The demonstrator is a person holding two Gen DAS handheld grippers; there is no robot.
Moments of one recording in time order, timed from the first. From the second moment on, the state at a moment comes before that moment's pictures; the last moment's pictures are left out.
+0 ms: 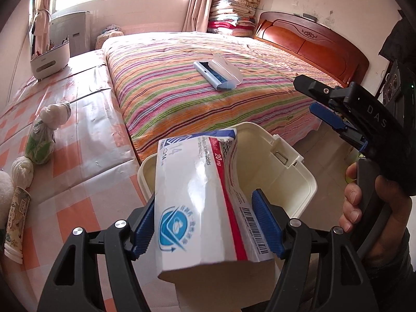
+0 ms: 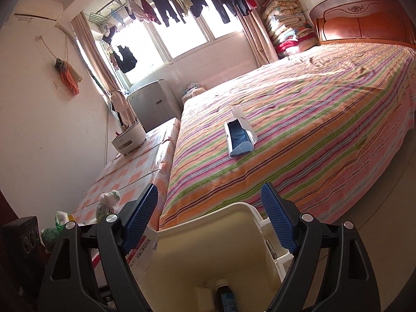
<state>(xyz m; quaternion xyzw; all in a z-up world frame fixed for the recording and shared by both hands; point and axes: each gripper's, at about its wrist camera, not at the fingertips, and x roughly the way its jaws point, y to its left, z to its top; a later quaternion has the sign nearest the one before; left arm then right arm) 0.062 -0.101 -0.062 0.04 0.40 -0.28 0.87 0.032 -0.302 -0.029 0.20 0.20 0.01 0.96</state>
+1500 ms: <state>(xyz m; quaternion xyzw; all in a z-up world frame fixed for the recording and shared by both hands) 0.069 0.065 -0.024 0.00 0.36 -0.06 0.93 0.099 -0.133 -0.027 0.16 0.24 0.17 0.94</state>
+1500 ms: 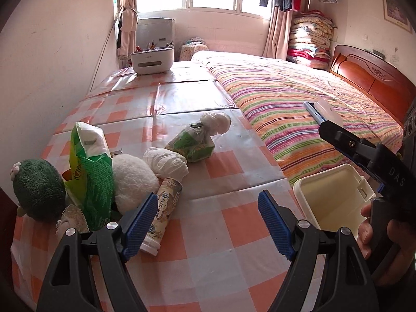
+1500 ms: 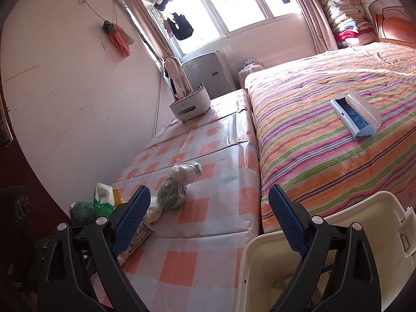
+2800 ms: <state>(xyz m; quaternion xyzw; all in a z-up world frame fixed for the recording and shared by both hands) 0.065 0.225 -0.046 -0.11 0.39 0.08 0.91 0.126 -0.035 -0.052 0.11 0.28 0.23 0.92</state>
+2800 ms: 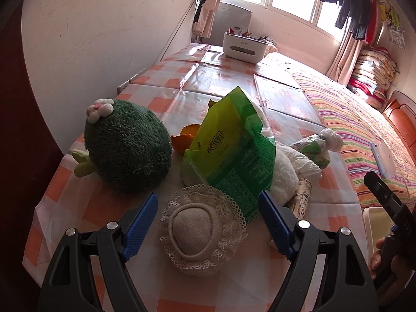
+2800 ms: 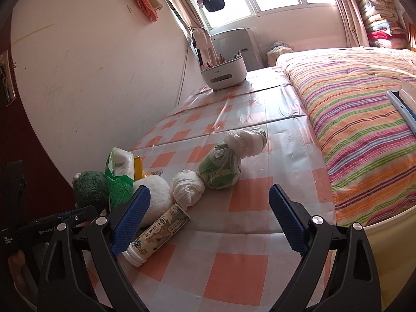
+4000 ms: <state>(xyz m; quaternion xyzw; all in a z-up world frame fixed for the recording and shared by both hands) 0.059 0.240 -0.073 -0.11 0.45 0.05 0.88 0.126 0.087 -0.102 -0.07 0.43 0.27 0.86</state>
